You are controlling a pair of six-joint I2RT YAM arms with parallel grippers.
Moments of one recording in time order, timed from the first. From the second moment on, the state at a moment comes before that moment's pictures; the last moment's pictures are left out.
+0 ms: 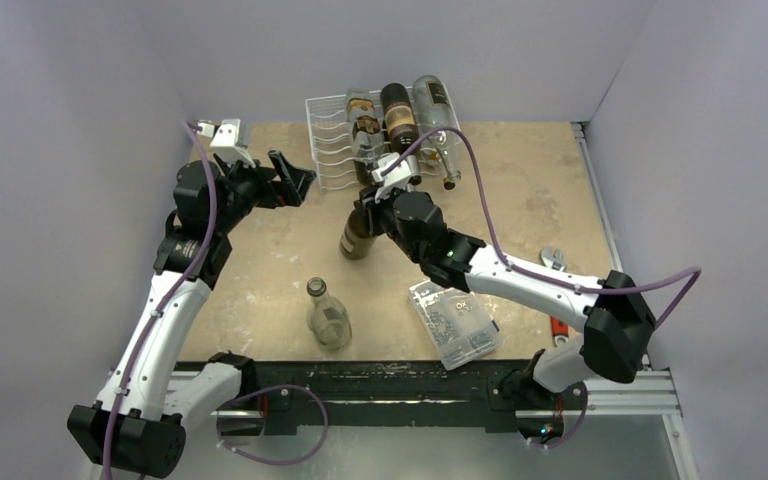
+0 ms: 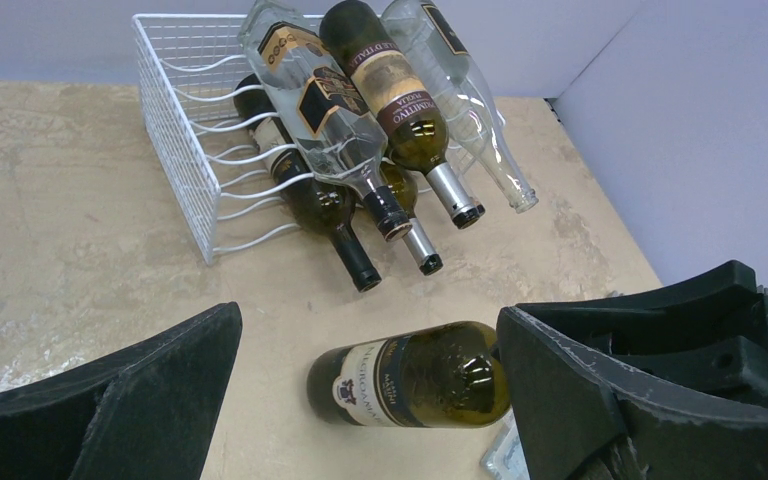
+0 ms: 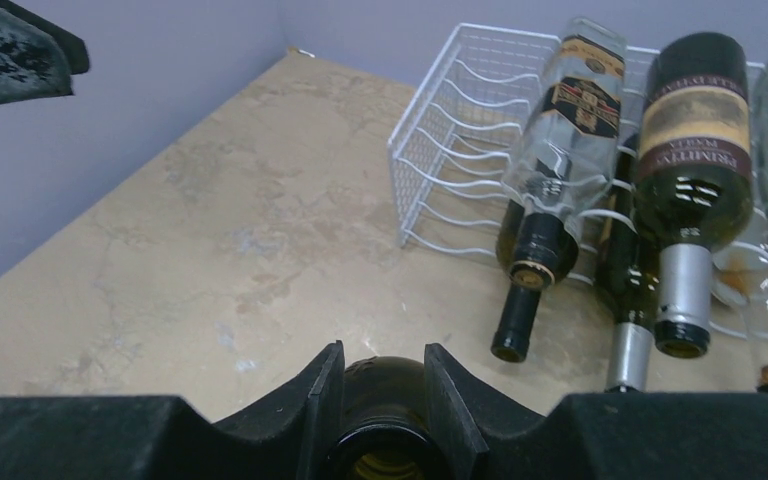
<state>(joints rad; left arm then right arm) -0.19 0.98 1.04 -0.21 0.26 -0.36 0.95 1.46 1.12 0.17 0.39 0.15</state>
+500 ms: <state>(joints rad) -0.17 0.98 1.04 -0.21 0.28 -0.37 0.96 1.43 0.99 0.16 0.29 0.18</state>
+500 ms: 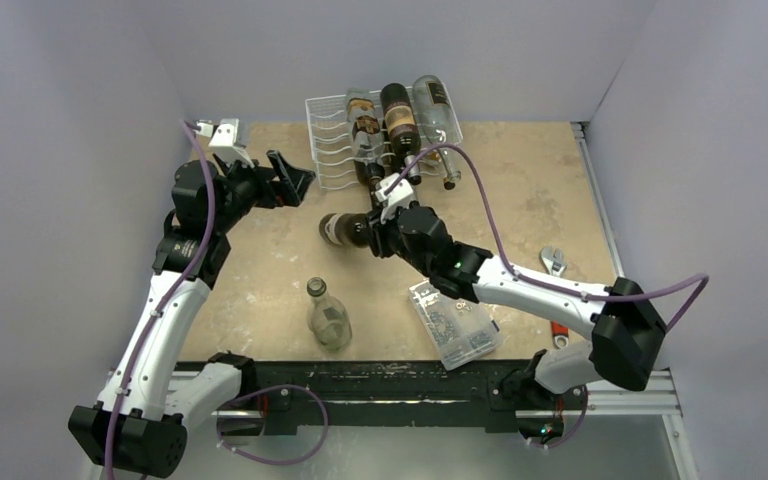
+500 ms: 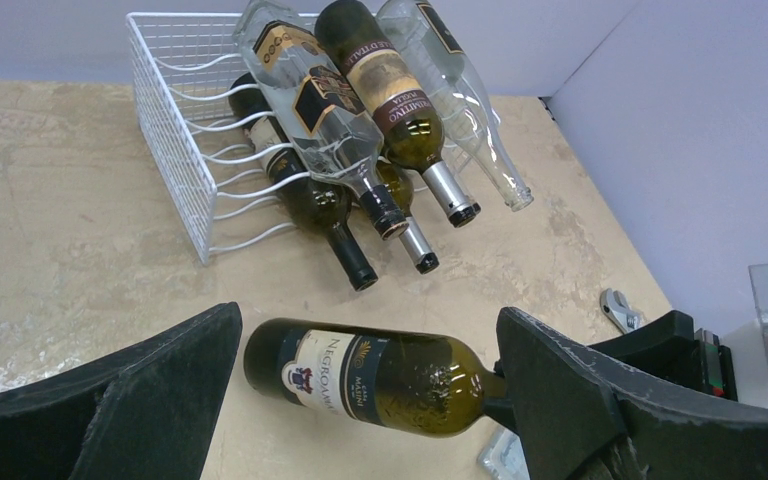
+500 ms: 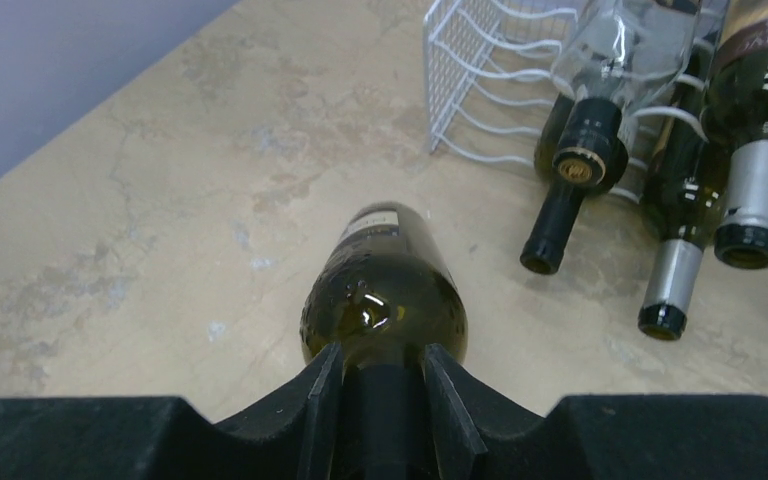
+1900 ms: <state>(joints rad) -0.16 1.01 1.04 -0.21 0.31 -0.39 0.96 1.79 1.02 -0.07 0.11 0.13</state>
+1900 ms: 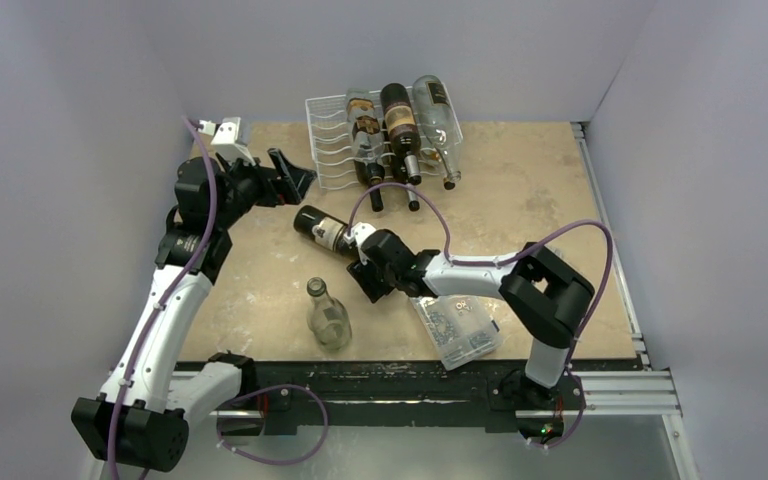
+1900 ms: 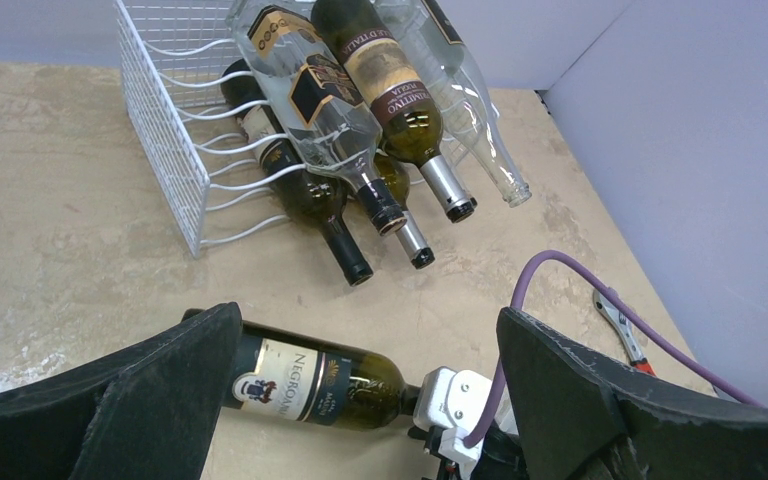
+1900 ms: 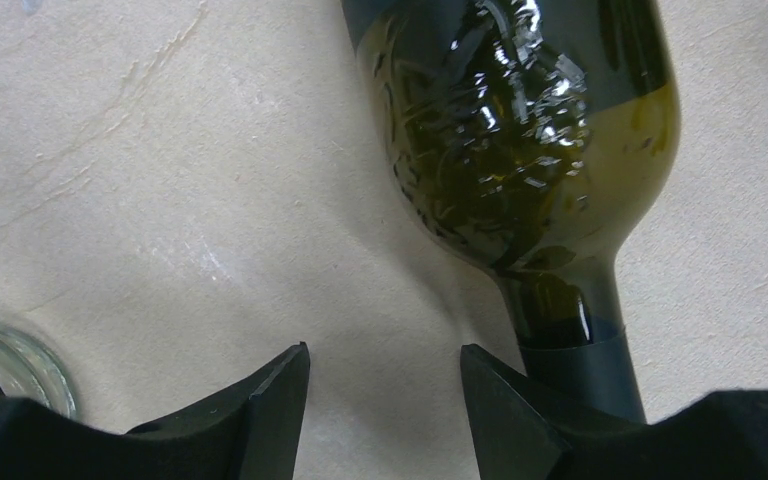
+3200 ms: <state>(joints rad) -0.14 1.02 1.04 -0.20 0.36 -0.42 0.73 1.87 1.10 -0.06 0.06 -0.01</state>
